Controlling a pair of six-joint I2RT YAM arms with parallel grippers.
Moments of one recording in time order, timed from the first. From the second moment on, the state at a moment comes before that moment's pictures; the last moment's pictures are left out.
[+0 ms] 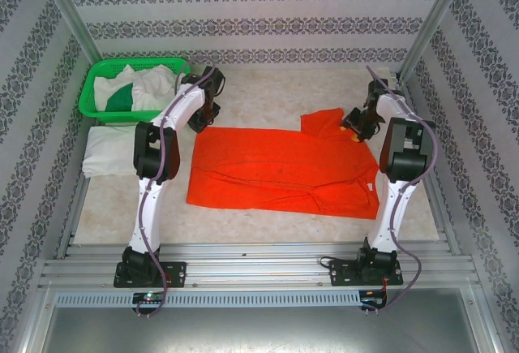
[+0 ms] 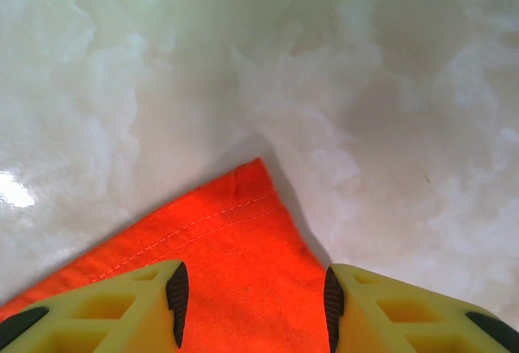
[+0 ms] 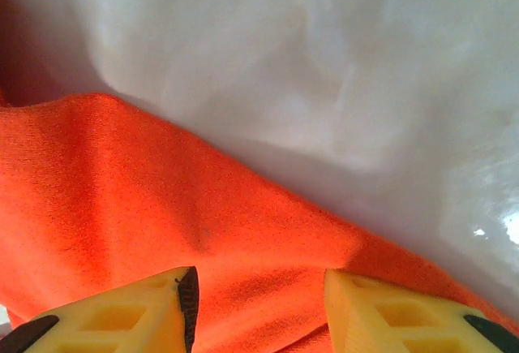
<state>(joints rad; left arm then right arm) -0.25 2.39 2.19 -1.18 -0.21 -1.24 -0.17 2.23 1.72 -0.87 -0.32 0.54</state>
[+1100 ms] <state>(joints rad) -0.29 2.62 2.50 -1.18 -0.14 -1.21 -0.22 2.08 1.68 -0.91 -0.23 0.46</state>
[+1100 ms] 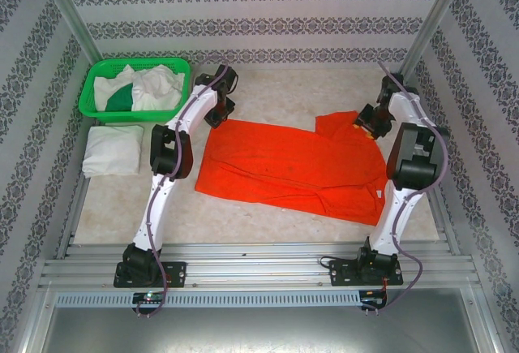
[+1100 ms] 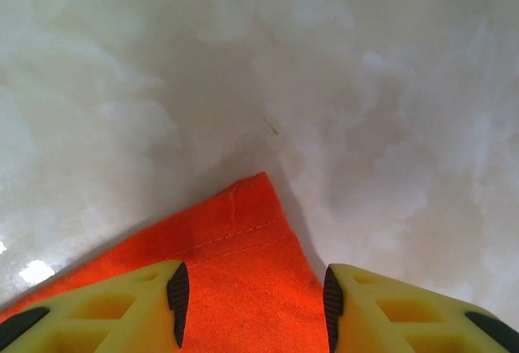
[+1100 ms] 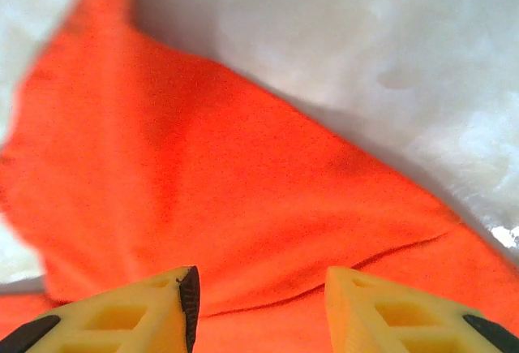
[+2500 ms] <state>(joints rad) -0.26 2.71 2.64 -1.35 -0.10 -0.93 -0.17 2.00 1.62 -0.89 -0.25 0.50</state>
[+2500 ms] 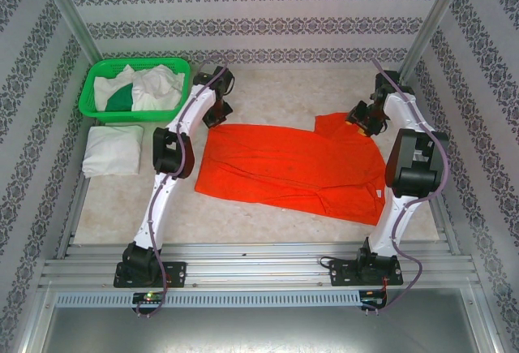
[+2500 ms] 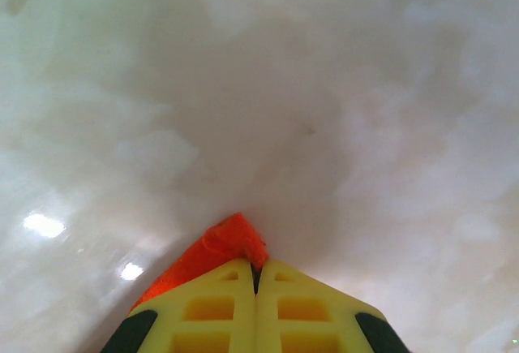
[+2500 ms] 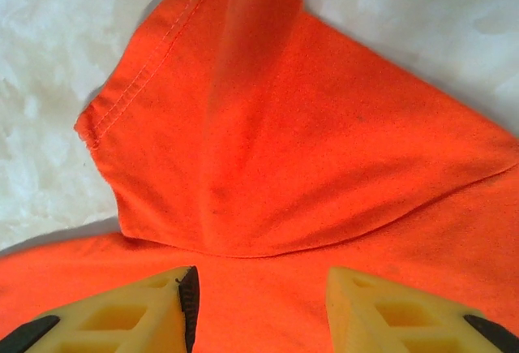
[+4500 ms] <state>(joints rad) -0.26 2.61 2.49 -1.37 -0.04 -0.93 -0.13 2.28 1.90 -0.90 -0.20 0.51</state>
